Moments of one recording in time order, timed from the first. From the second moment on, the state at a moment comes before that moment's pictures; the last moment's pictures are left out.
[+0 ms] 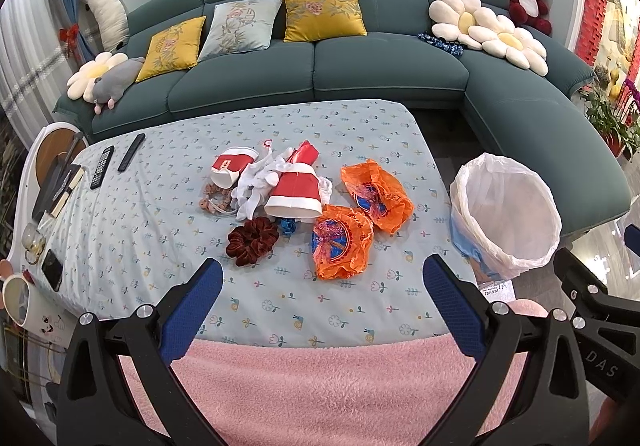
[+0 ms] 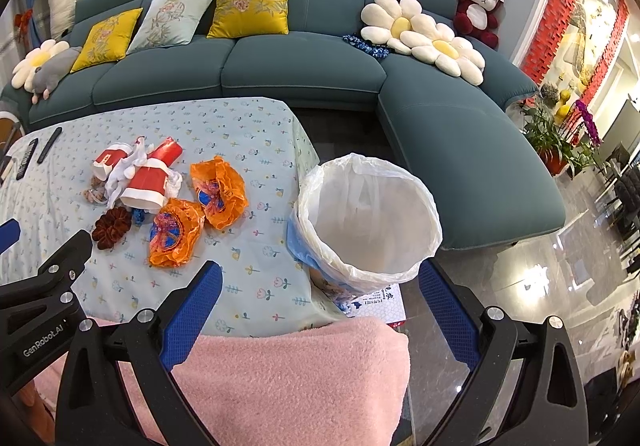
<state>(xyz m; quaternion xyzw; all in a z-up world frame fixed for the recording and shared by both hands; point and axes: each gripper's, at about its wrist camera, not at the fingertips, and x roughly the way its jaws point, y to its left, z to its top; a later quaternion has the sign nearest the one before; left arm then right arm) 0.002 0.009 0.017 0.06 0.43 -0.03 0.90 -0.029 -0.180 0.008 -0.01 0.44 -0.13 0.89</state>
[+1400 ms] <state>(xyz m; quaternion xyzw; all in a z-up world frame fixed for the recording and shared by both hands) 0.006 0.011 0.020 0.05 0.42 -0.03 0.91 -0.028 -0.175 0.013 -0.01 0.43 -0.14 0.89</state>
